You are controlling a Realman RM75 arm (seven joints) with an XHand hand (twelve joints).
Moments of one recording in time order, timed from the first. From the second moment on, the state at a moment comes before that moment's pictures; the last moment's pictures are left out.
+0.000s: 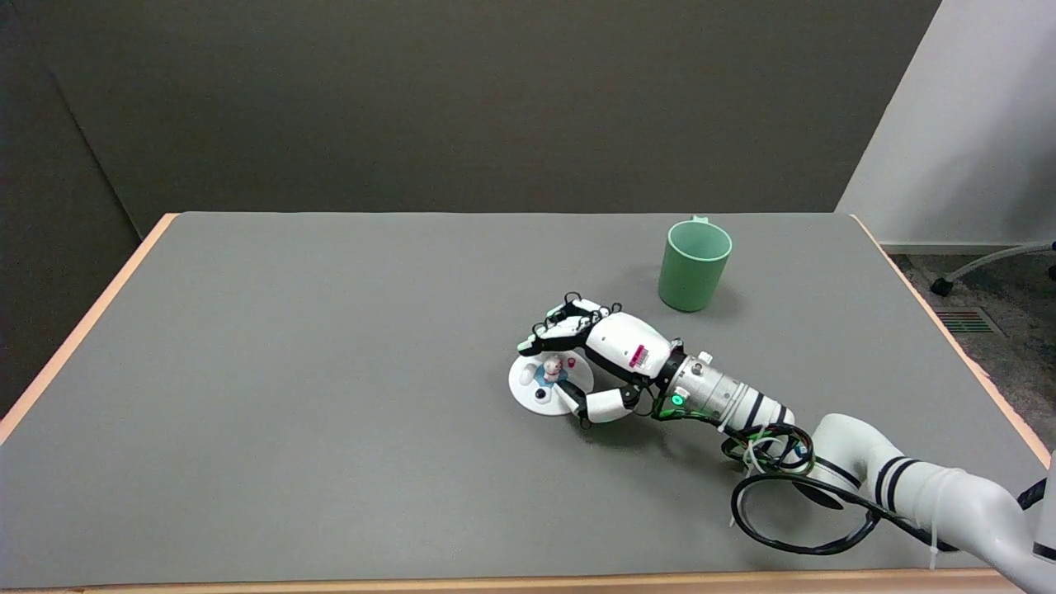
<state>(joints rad) 0.33 -0.97 0.73 -0.76 0.31 -0.96 -2.30</state>
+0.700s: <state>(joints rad) 0.33 -0.97 0.73 -0.74 0.30 -0.96 -2.30</state>
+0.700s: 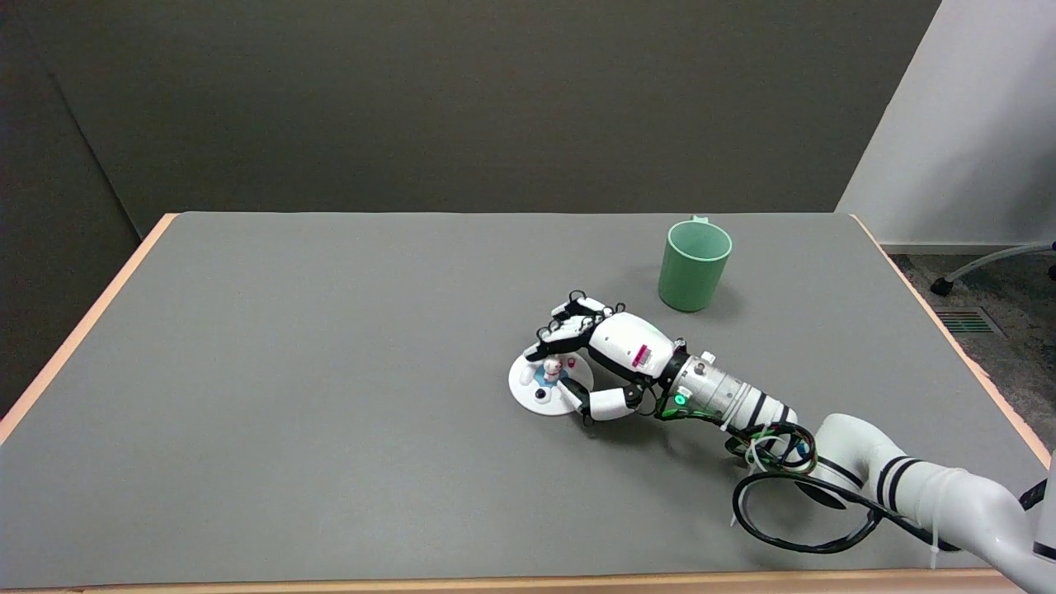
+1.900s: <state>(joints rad) 0.31 -0.97 0.74 -0.75 0.30 -0.96 -2.30</state>
